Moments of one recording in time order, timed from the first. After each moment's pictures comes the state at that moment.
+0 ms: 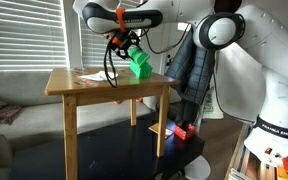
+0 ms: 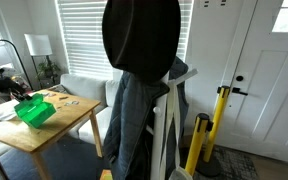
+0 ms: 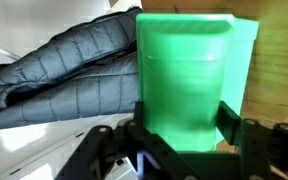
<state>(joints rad) 0.61 0.99 -0.08 -0.56 -0.79 0.97 0.79</state>
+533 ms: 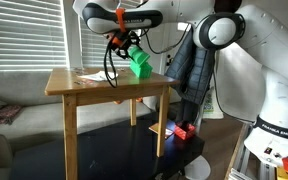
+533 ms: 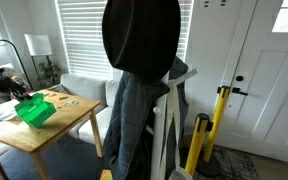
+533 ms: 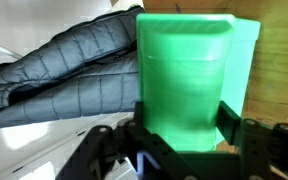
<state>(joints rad) 0.62 0.99 -0.08 -0.56 -0.80 0.97 0.79</state>
